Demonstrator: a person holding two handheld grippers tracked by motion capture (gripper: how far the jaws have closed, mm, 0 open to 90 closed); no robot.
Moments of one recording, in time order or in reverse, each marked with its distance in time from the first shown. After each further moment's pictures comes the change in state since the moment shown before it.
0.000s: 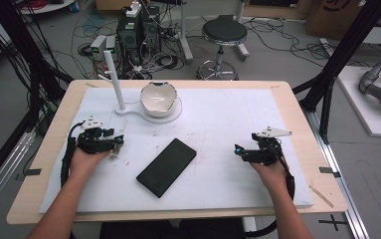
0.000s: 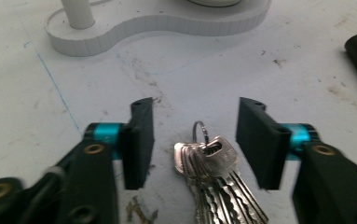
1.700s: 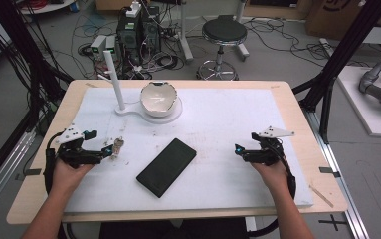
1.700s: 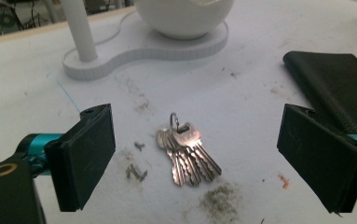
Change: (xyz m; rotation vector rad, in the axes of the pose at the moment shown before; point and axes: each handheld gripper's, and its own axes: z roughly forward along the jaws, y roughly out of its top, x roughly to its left) left arm -0.009 -0.012 -0.060 -0.163 -0.058 0.085; right arm 0.000 0.001 -0.005 -0.038 0.036 -0.001
